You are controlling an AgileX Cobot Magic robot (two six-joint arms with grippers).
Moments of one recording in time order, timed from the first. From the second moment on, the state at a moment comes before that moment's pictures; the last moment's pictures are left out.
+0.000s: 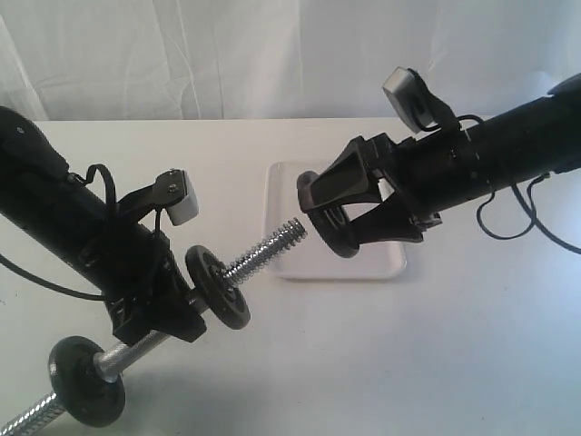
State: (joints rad) left arm -0.37 1.67 -0.97 -0.84 0.96 1.42; right arm 0.13 1.73 -1.07 1.21 1.17 -0.89
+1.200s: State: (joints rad) left arm -0.37 1.67 -0.97 -0.84 0.97 1.46; right arm 0.16 1.81 -1.03 1.34 1.16 -0.94
